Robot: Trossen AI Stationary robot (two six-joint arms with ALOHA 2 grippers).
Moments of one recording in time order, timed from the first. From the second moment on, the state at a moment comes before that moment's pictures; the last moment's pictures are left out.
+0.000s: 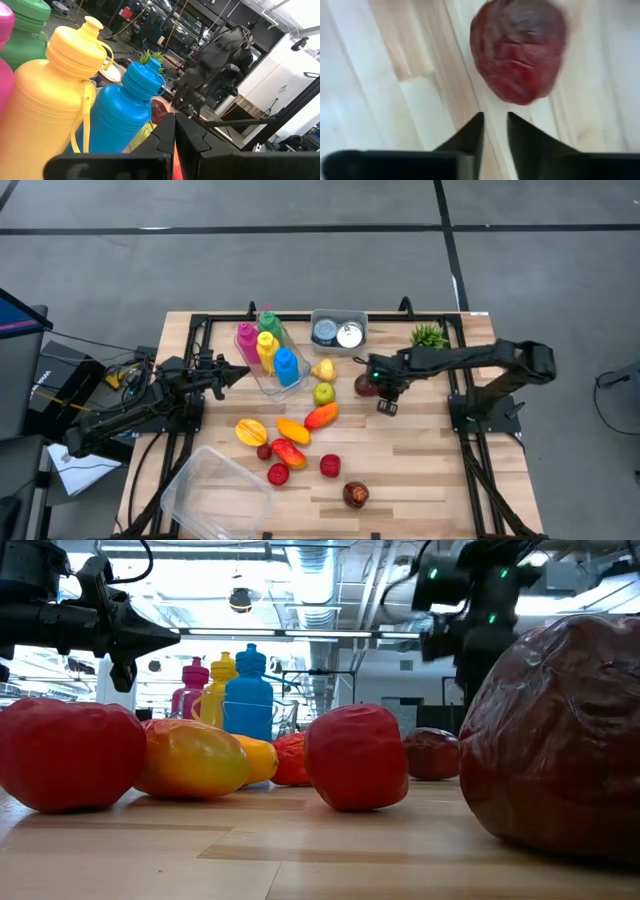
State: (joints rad) left arm 0.51 0.09 0.01 0.11 0.23 -0.62; right arm -0.16 1.45 0.94 -0.82 0.02 0.15
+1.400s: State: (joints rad) left arm 0.51 0.09 0.01 0.11 0.23 -0.62; right arm -0.24 1.71 0.94 -0.57 -0.02 0.13
